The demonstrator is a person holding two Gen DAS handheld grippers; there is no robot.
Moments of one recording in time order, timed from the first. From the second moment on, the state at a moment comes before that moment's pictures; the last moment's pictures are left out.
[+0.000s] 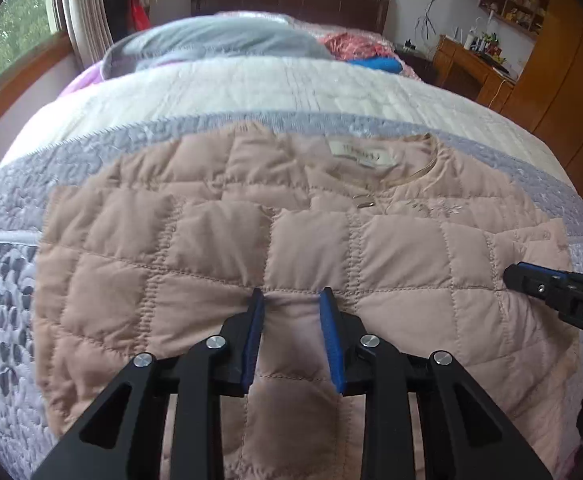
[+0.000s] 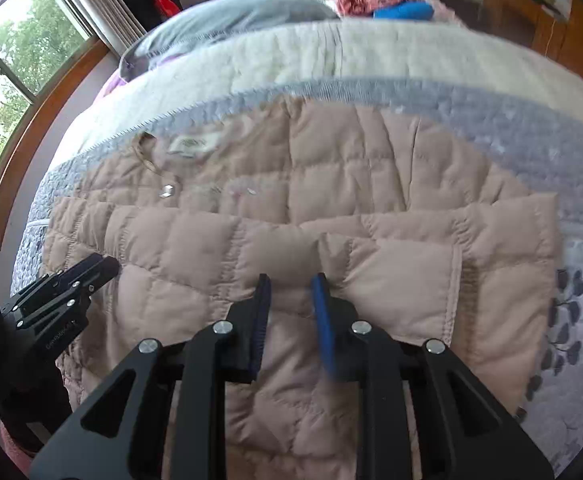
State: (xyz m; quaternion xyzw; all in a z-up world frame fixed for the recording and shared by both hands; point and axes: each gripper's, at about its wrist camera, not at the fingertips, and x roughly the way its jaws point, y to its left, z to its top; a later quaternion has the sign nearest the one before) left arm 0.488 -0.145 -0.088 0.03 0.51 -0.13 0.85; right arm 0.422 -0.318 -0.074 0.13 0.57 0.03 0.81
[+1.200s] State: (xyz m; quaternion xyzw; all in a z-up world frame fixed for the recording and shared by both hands) left arm 0.147 0.113 -0.082 -0.04 0.50 -0.10 0.86; right arm 0.030 -0.372 -0.063 0.18 0.51 0.13 0.83
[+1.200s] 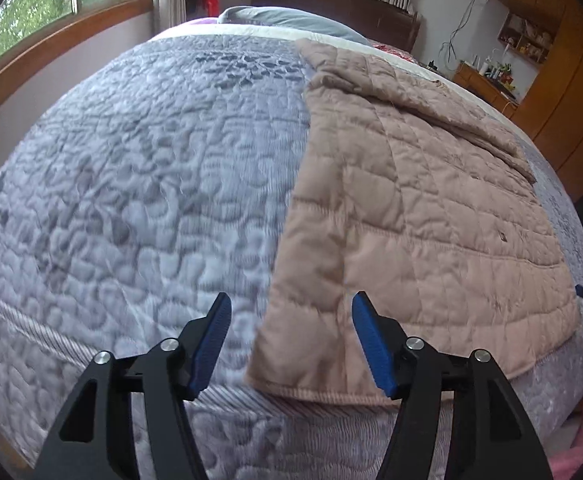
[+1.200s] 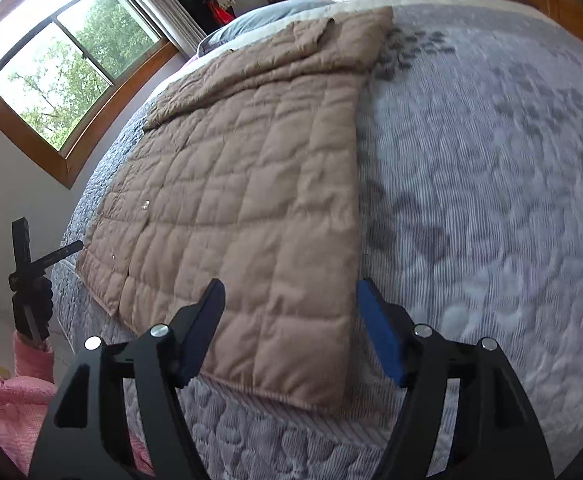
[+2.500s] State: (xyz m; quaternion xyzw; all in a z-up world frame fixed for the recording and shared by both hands) left arm 0.076 0.102 -0.106 -0.05 0.50 -0.13 0.85; right arm -0.026 -0.370 -0.093 0.17 0.52 0.13 0.83
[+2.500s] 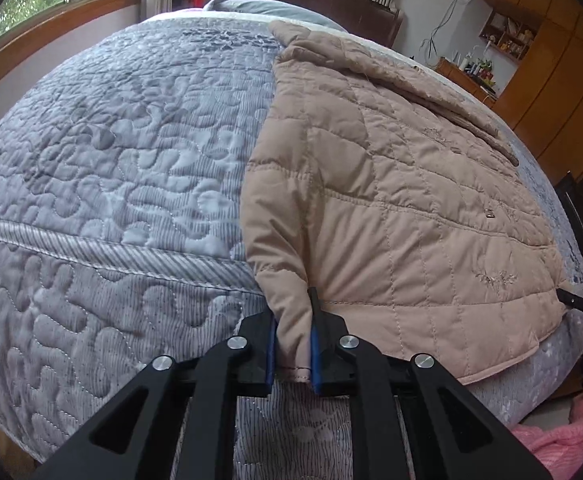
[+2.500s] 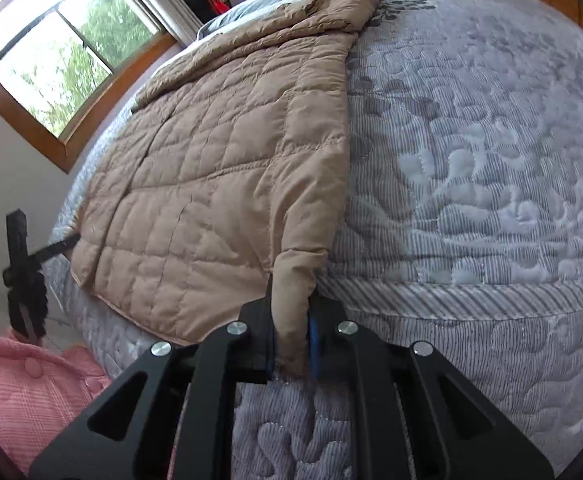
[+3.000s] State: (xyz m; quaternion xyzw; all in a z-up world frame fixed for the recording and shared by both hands) left arm 0.091 0.096 -0.018 -0.05 0.41 -0.17 0.89; right arm -0.023 -0.371 -0.018 0.14 0.45 0.13 0.87
